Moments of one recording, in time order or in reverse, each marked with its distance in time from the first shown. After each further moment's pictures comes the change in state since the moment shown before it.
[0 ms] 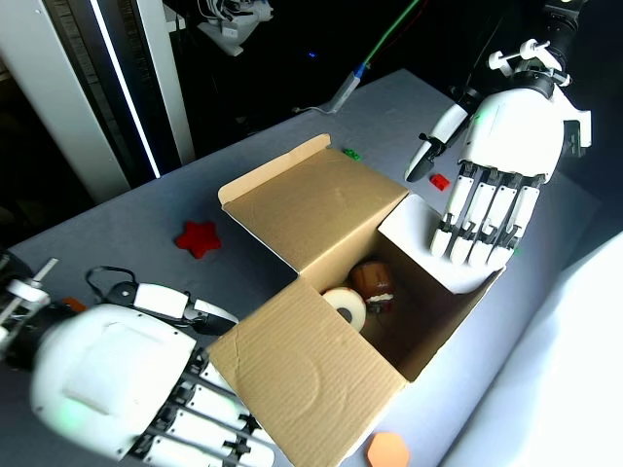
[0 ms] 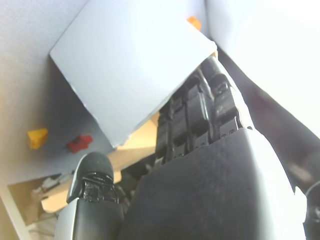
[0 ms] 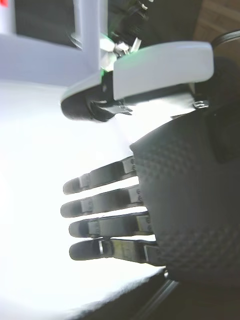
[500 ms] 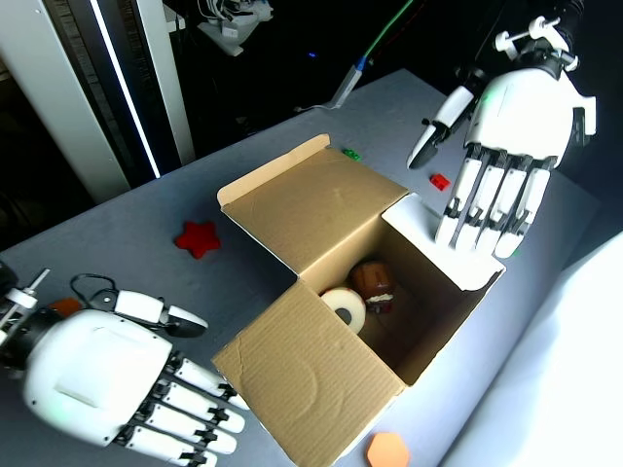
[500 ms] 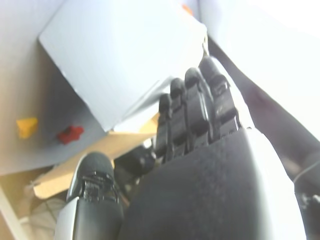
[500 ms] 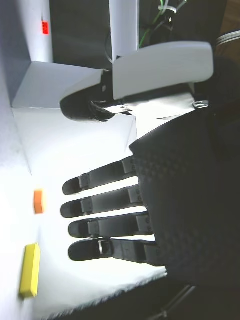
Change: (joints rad) left arm -0.054 -0.016 0.030 0.009 -0.016 -0.022; right arm -0.199 -0.108 0.072 -0.007 -0.025 -0.007
